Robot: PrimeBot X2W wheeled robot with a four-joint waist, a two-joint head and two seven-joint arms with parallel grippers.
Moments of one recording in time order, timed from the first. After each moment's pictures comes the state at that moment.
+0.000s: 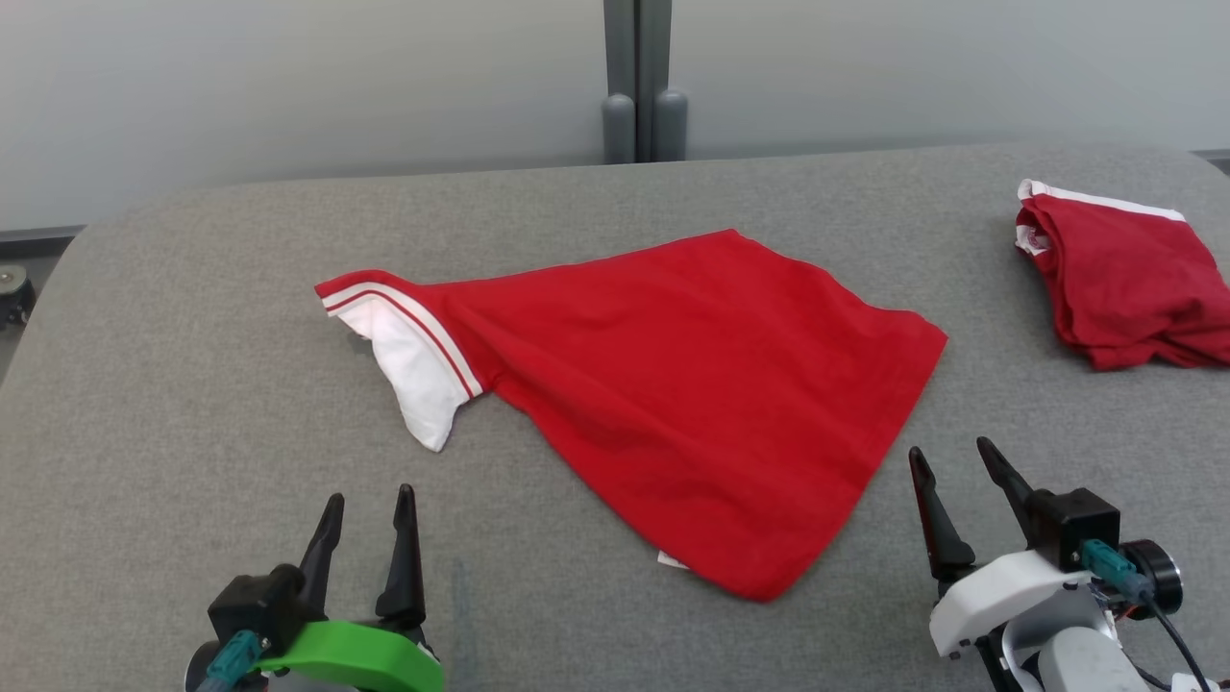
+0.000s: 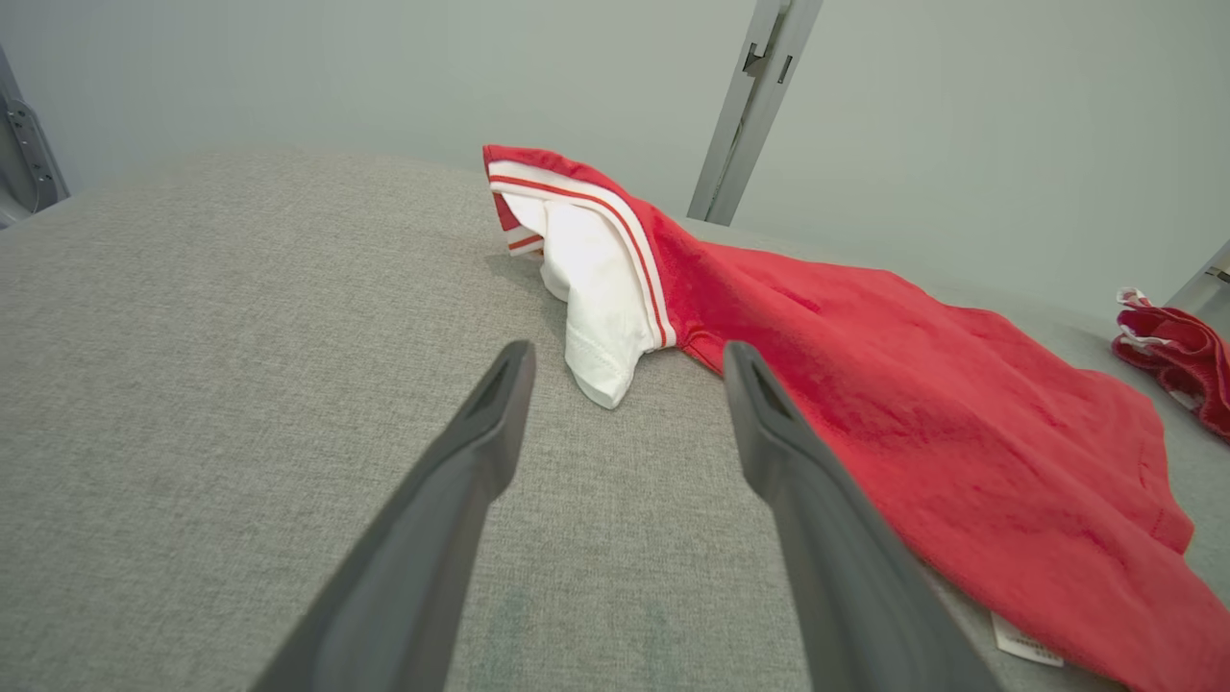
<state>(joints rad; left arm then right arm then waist) -0.03 0.05 -0.12 0.31 -0.37 -0.12 -0.26 -0.12 -0.05 -0.01 0.36 0.09 0.13 -0.26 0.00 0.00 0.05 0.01</state>
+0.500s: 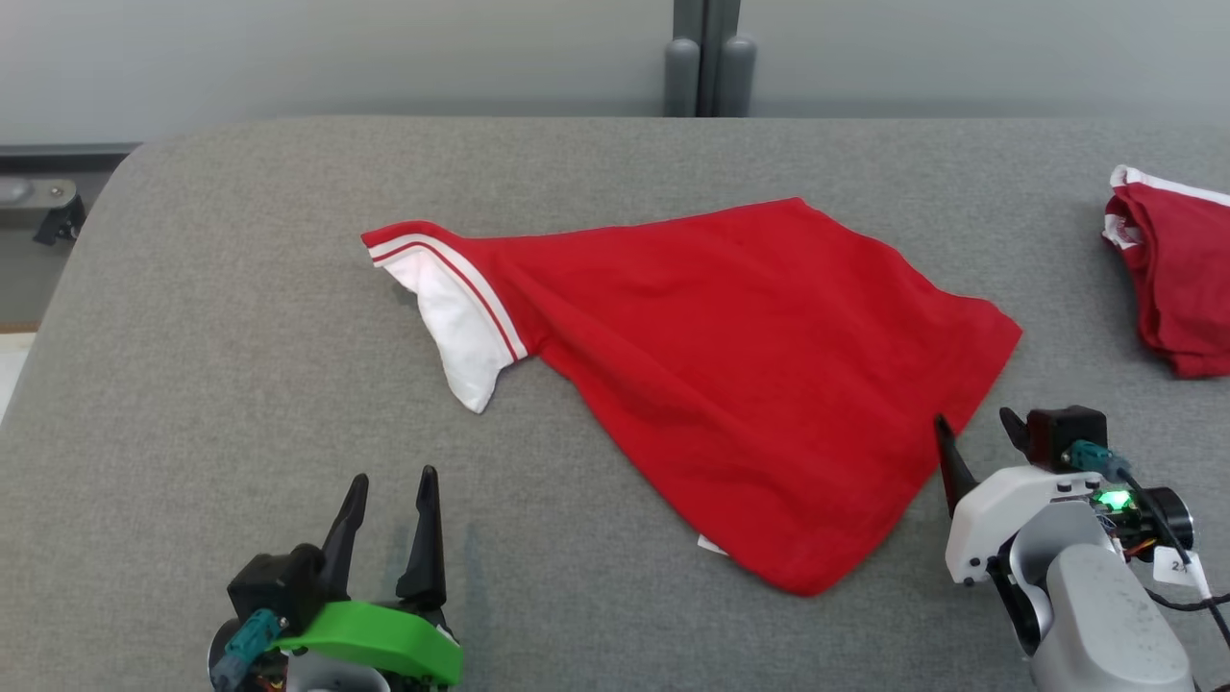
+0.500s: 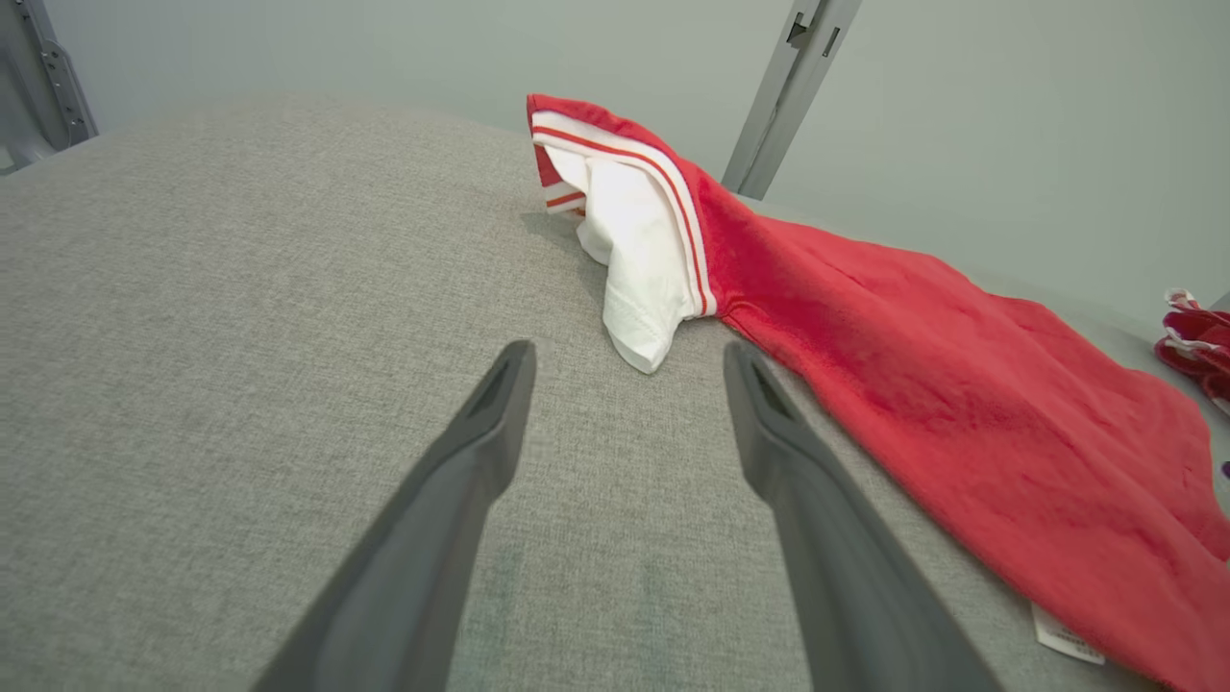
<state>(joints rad) -0.06 0.05 -0.18 0.33 -0.40 -0.11 -0.26 -0.36 -0.05 -0.14 0.66 -0.03 0.13 -0.12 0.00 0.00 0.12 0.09</state>
